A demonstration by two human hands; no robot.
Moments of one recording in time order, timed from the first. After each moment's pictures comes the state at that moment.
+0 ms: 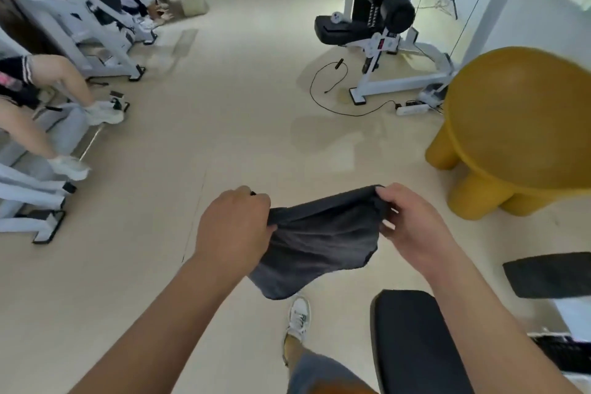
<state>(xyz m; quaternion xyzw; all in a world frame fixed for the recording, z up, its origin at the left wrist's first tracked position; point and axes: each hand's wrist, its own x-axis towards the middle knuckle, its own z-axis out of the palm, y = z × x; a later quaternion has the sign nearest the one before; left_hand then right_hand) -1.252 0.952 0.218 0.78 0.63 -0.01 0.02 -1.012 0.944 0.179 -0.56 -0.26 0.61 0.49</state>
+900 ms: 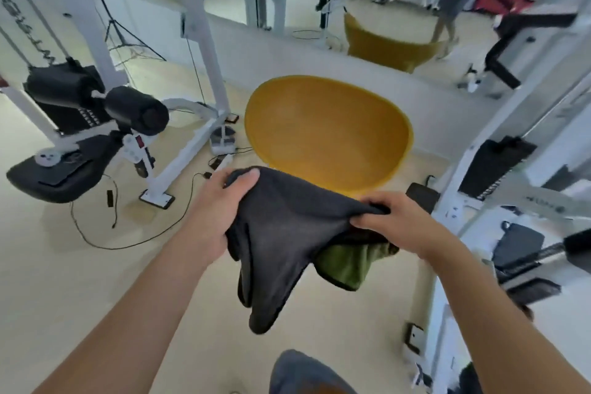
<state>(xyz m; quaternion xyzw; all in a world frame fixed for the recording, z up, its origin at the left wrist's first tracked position) -0.961 1.525 0.247 0.58 0.33 0.08 0.74 -0.864 1.286 0.243 -0.85 -0.20 0.25 0.42</state>
